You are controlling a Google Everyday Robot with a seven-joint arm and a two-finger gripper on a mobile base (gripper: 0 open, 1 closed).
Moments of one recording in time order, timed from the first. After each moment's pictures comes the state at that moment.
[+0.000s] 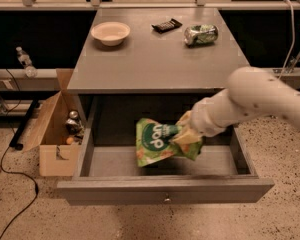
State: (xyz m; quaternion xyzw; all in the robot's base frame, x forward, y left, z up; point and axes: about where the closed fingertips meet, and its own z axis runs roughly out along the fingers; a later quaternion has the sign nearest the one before) arm 0.541 -0.084 0.719 -0.64 0.70 0.13 0.28
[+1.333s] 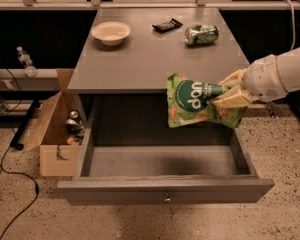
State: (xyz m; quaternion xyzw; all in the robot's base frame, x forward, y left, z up) arm 0.555 -0.184 0.855 -0.60 0.69 0.14 0.38
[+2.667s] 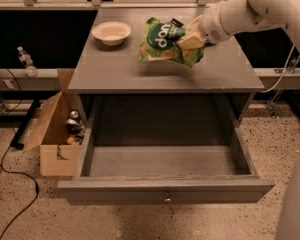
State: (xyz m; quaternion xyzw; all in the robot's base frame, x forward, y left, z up) arm 0.747 -0.112 0.920 -0.55 0.70 0.07 0.45
